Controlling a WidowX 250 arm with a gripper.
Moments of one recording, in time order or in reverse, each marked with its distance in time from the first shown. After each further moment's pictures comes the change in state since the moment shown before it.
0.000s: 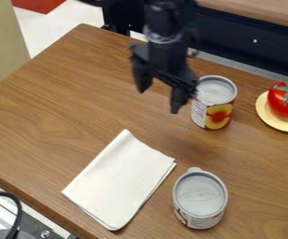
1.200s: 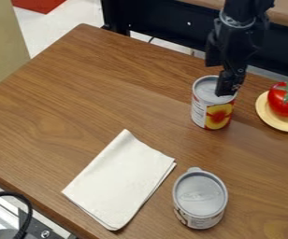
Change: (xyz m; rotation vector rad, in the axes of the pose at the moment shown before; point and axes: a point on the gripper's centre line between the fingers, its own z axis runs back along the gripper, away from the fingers) arm 0.081 -0.040 -0.007 0.028 -0.051 -0.675
